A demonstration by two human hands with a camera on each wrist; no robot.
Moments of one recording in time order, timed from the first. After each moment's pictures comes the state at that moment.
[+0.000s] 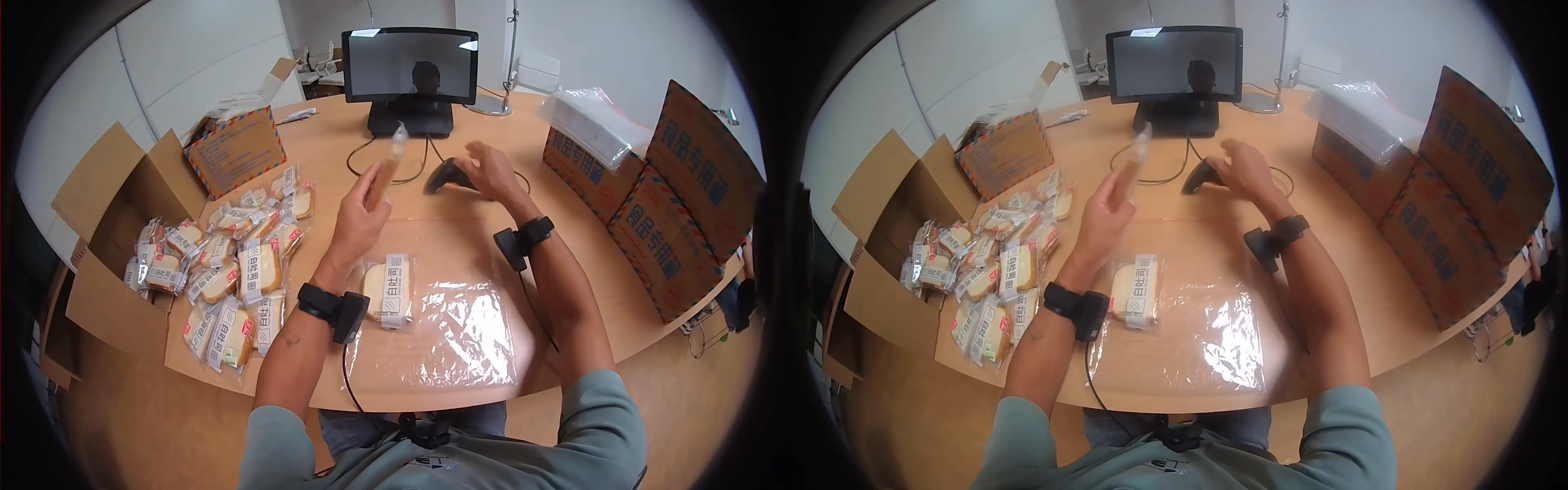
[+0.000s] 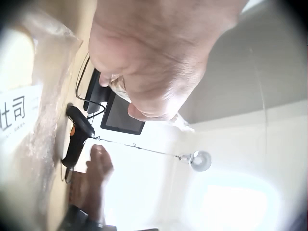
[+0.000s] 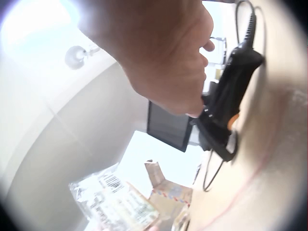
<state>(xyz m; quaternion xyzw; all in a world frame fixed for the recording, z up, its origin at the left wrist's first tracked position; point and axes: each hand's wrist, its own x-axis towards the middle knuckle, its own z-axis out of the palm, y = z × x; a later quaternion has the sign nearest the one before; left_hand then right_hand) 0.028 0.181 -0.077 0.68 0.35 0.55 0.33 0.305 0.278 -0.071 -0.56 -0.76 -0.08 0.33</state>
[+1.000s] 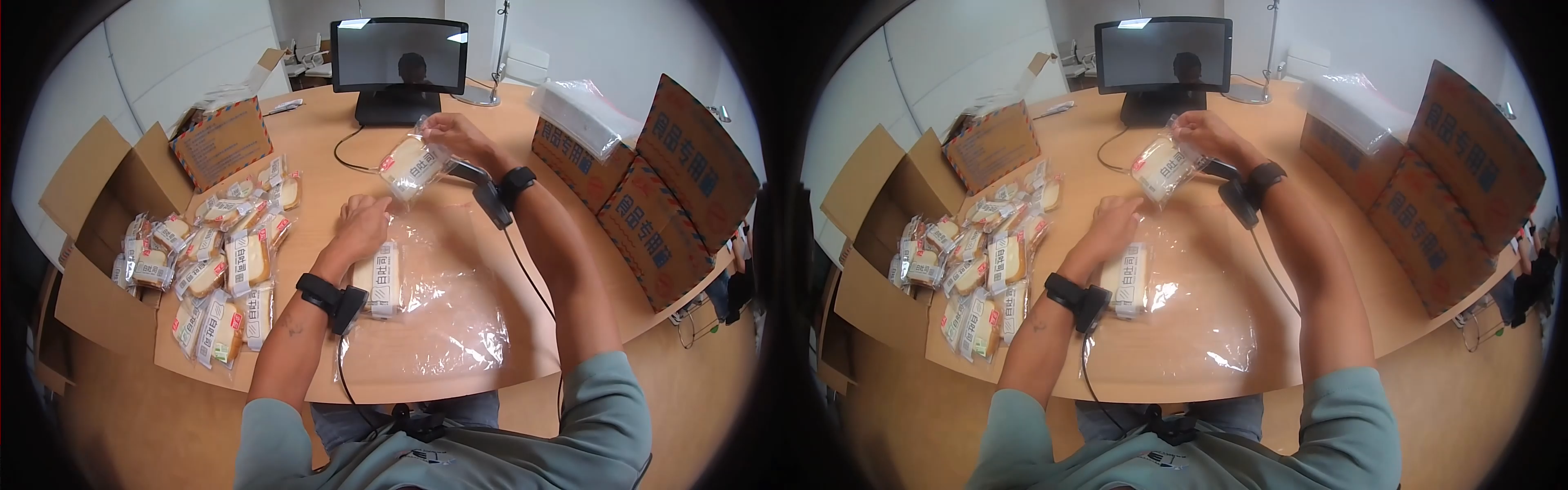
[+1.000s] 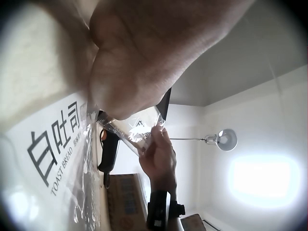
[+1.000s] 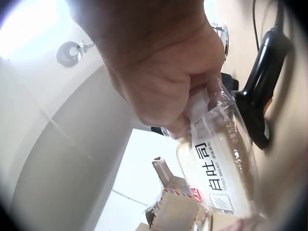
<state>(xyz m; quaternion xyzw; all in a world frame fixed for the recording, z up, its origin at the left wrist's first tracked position) 0.027 0.189 -0.121 0.83 0.48 0.27 0.06 0.280 0.314 -0.040 -0.35 -0.75 0.38 0.41</state>
